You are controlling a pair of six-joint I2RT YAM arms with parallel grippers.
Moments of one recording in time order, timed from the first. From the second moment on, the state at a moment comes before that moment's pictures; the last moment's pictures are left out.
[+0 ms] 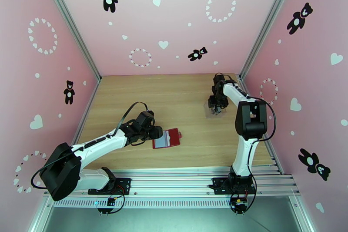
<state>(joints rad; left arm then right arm) -0.69 1.33 0.73 -0.36 0.10 -0.76 0.07 2.04 1.63 -0.98 0.08 0.06</state>
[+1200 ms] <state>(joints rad) -0.69 1.33 0.73 -0.36 0.10 -0.76 0.06 2.05 1.64 -0.98 0.11 0.06</state>
